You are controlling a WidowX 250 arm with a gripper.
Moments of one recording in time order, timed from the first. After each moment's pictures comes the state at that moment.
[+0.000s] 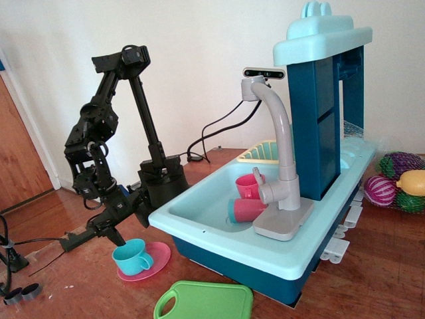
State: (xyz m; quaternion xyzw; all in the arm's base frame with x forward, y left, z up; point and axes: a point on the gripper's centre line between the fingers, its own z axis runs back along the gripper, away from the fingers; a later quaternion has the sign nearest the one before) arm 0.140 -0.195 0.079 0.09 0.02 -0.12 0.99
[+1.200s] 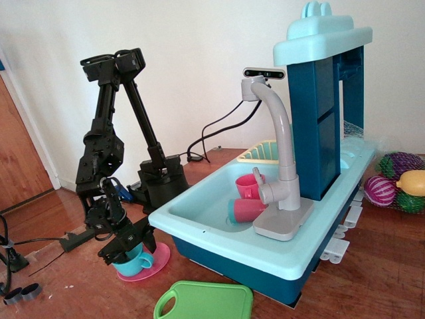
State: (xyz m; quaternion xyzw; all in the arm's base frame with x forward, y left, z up) arm 0.147 -0.200 0.033 0.10 0.06 -0.12 0.99
